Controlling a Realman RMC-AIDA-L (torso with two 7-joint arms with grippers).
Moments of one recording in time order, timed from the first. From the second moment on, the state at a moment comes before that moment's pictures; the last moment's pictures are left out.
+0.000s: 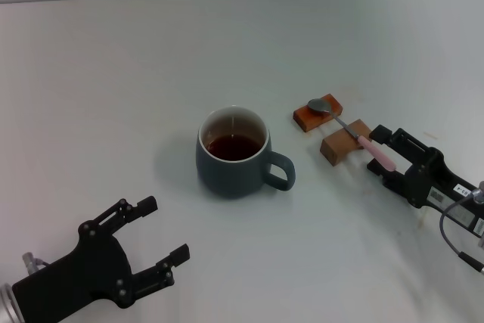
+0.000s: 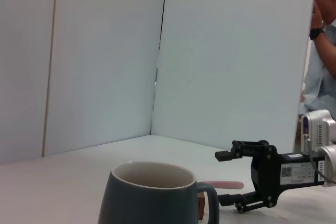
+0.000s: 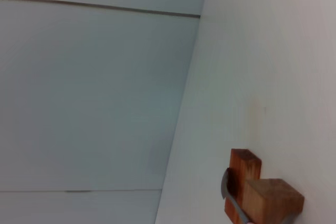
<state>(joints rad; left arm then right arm) -0.32 -2.07 -0.43 0.12 2.87 1.70 -0.50 0.32 2.08 0.04 -0.08 -2.17 -1.38 1.94</state>
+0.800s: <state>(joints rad) -0.31 -2.07 -0.44 0.12 2.87 1.71 -0.50 0.31 2.08 0.04 -0.08 -2.17 -1.35 1.95</state>
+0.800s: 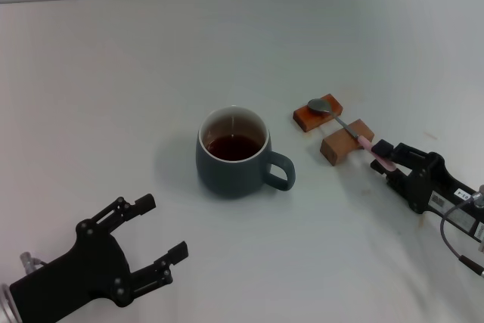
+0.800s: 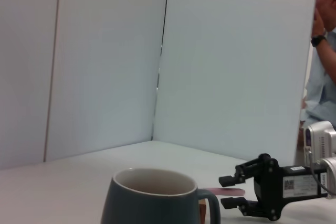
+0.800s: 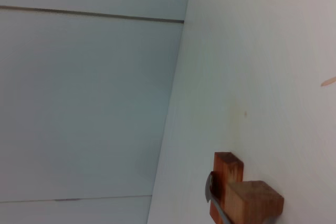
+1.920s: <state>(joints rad) -0.30 -2.07 -0.46 0.12 2.87 1.72 -0.50 0.34 2.07 0.18 -0.09 -2.11 -1.63 1.31</state>
